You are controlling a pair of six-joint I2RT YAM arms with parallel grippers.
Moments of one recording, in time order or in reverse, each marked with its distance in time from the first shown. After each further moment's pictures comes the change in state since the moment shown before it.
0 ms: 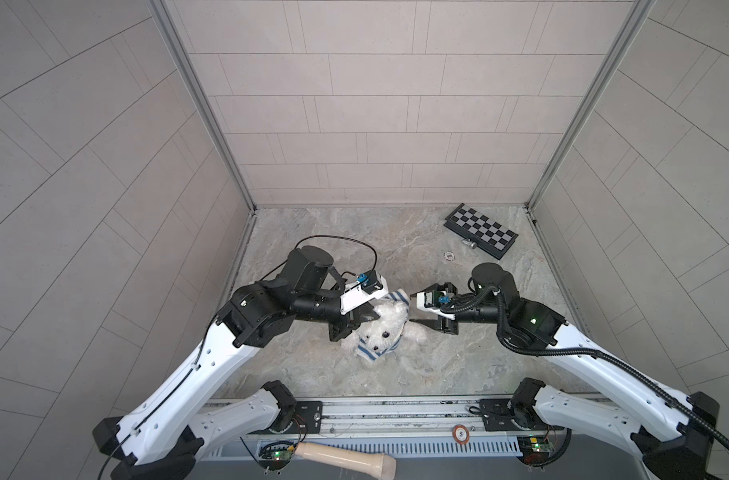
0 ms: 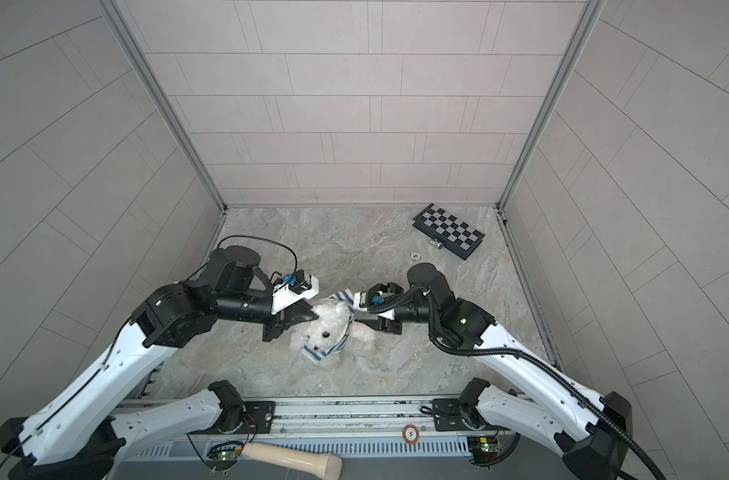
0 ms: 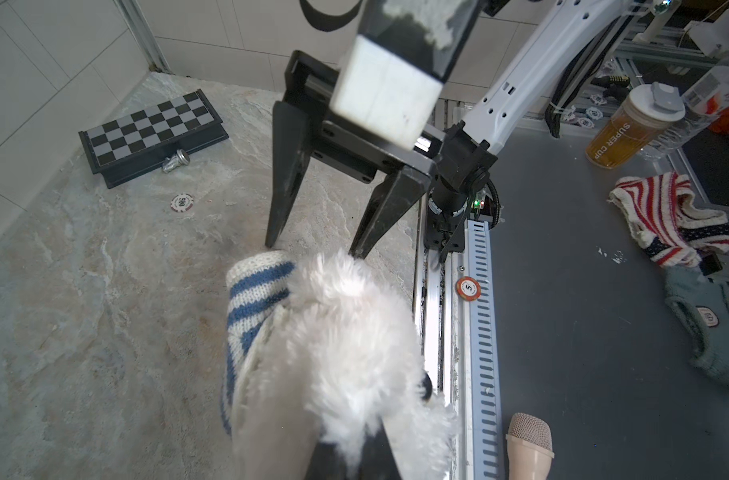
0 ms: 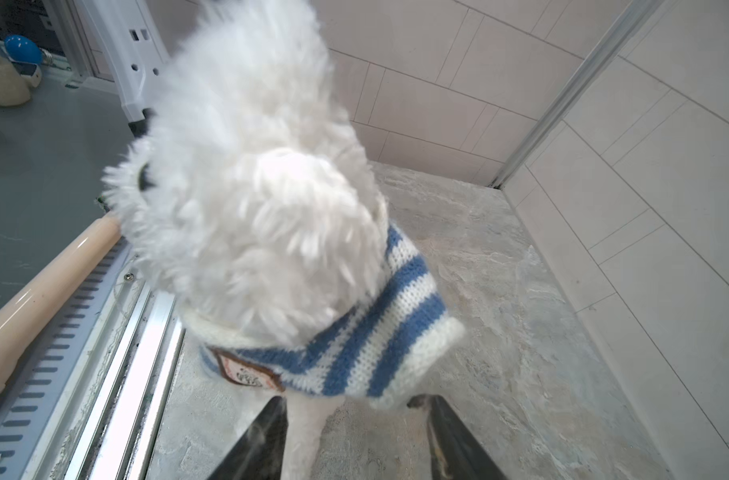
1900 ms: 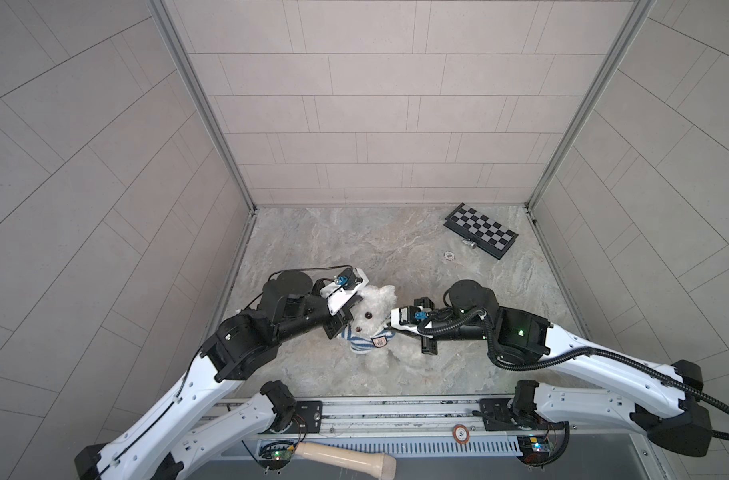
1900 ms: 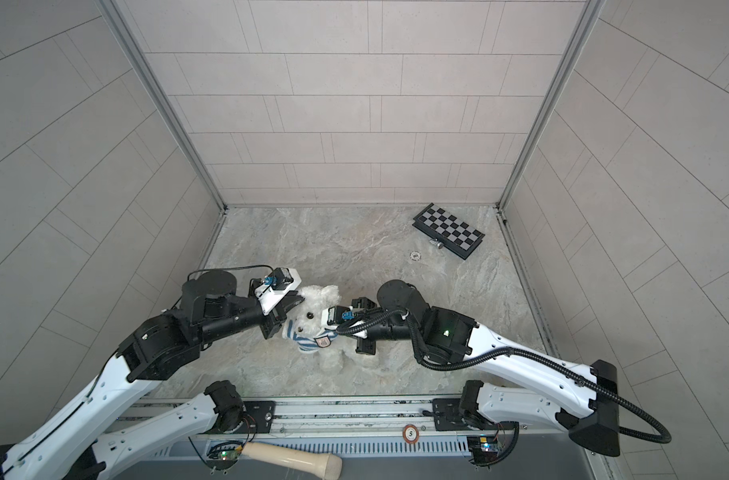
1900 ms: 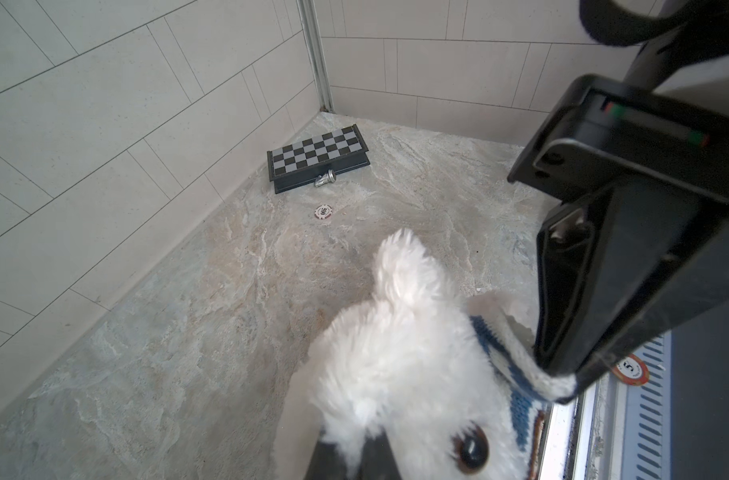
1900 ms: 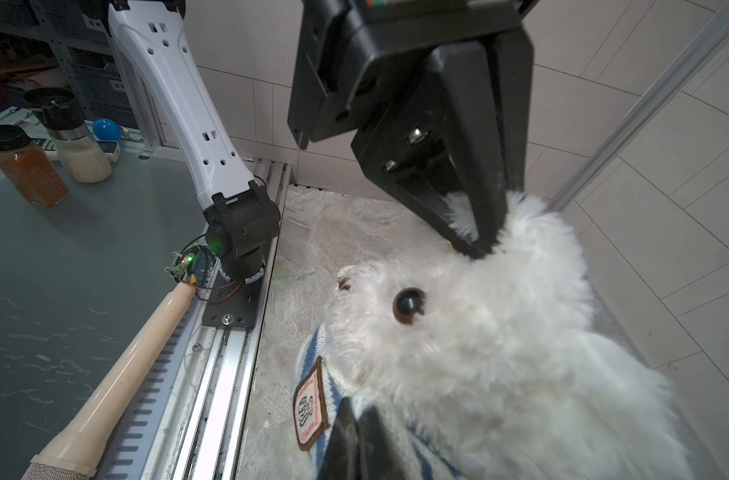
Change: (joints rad) left arm -0.036 -0.239 -0.262 0.317 -0.420 -0.158; right arm 0.337 0.036 0.082 0.059 0.207 0.243
